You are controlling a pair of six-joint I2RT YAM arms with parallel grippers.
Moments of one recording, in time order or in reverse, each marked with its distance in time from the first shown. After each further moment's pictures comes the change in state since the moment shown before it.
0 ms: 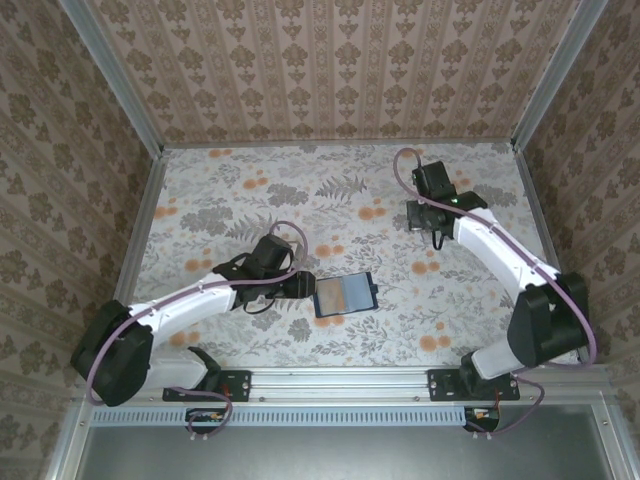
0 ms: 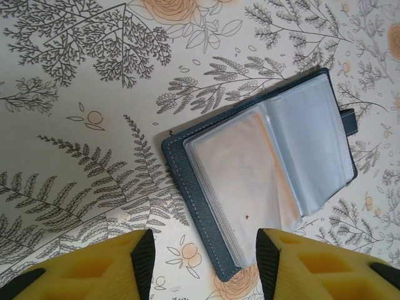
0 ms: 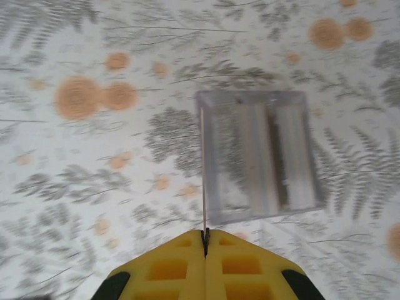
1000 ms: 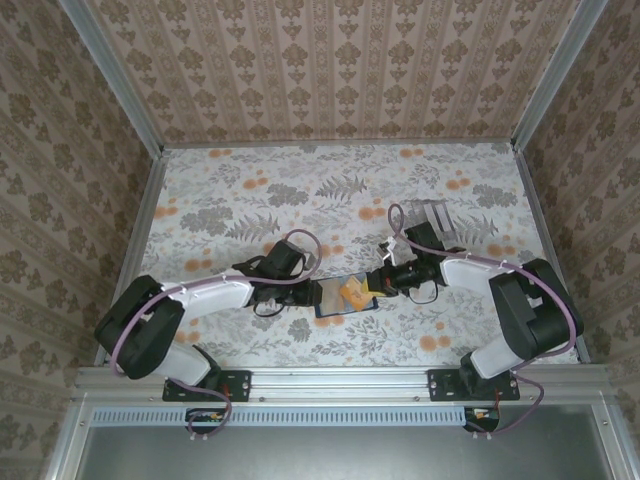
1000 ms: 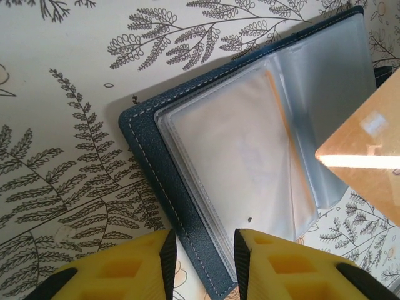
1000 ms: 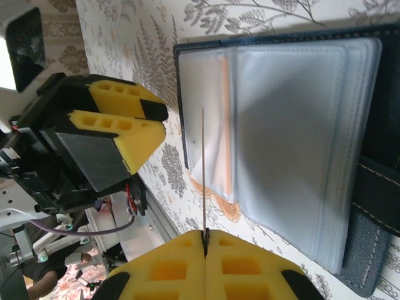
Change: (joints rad) left arm -0.036 0.181 -0.005 0.097 0.086 -0.022; right arm 0.040 0.082 -0.517 0.458 -1.118 0.335
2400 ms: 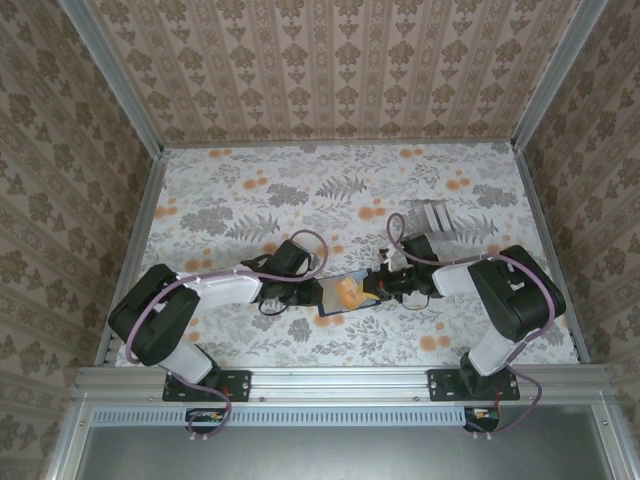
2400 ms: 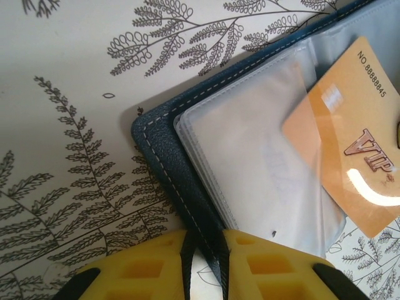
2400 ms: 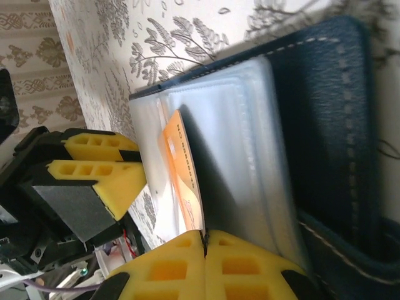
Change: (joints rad) left arm -0.005 0.095 0.032 0.018 -0.006 -0.001; right arm 0.051 0.130 -0.117 0.433 0.094 0.291
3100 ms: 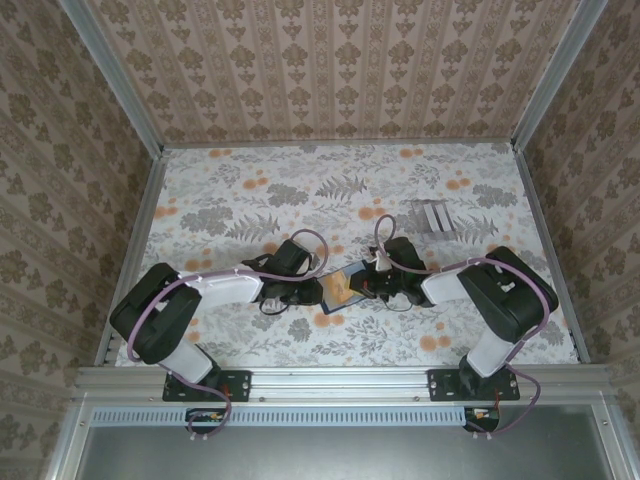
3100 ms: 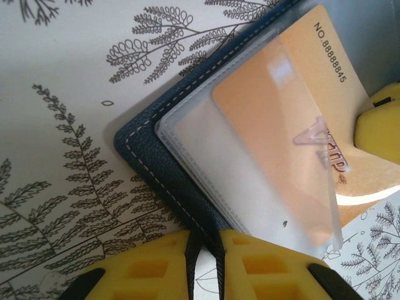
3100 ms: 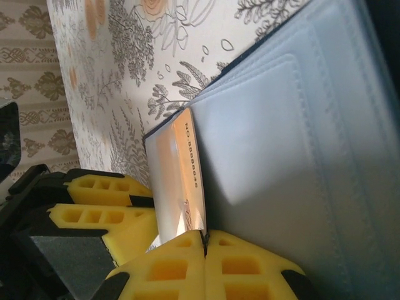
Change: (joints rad) left arm 0.000 0.011 0.004 0.015 -0.002 -0.010; right arm 0.141 0.024 -0.018 0.220 0.225 0.155
